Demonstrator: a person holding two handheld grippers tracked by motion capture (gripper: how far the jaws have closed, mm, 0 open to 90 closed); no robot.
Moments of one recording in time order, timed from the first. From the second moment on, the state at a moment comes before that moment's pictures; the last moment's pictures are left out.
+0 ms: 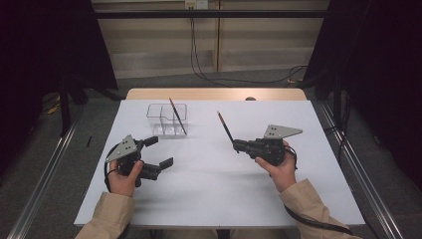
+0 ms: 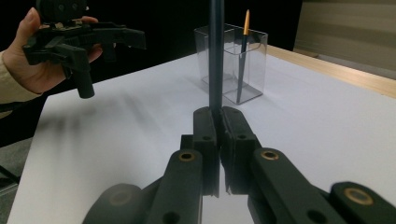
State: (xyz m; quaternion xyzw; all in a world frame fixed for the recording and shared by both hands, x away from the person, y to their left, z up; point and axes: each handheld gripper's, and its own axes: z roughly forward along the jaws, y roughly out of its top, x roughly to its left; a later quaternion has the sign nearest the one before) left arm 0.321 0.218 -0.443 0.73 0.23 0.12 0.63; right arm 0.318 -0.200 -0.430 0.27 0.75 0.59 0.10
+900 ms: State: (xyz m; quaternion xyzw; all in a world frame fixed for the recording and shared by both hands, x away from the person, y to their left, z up) left arm 0.323 0.213 -0.442 0.73 0.23 0.12 0.63; right arm 0.312 -0.176 -0.435 0.24 0.77 0.59 0.08
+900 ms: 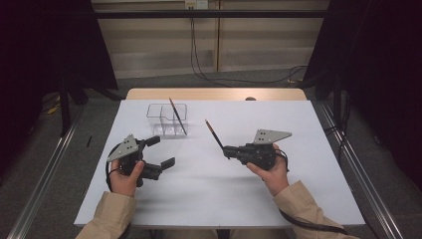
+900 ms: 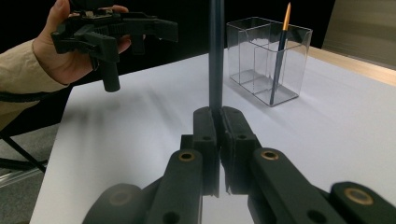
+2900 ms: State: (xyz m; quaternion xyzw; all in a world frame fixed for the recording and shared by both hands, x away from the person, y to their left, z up) left arm 0.351 0.115 -0.421 0.71 0.20 0.03 0.67; right arm 0.311 -0.175 -0.436 0.23 0.77 0.59 0.08
